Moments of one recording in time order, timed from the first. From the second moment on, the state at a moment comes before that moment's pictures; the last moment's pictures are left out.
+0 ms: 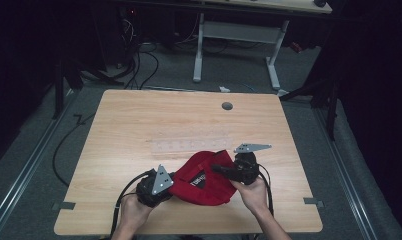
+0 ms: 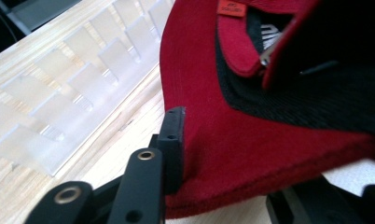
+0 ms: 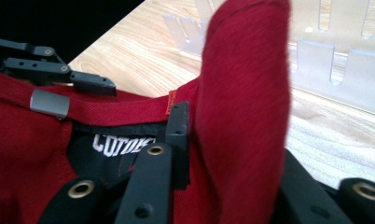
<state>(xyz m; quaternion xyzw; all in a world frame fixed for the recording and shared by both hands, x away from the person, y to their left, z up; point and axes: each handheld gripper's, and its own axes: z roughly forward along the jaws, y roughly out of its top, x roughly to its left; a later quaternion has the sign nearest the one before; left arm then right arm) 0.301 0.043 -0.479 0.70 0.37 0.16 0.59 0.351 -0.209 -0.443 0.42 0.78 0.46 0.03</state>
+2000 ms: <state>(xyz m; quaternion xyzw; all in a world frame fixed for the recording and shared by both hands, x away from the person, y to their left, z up) 0.347 0.102 -0.424 0.58 0.46 0.09 0.67 0.356 -0.270 -0.531 0.53 0.75 0.32 0.24</state>
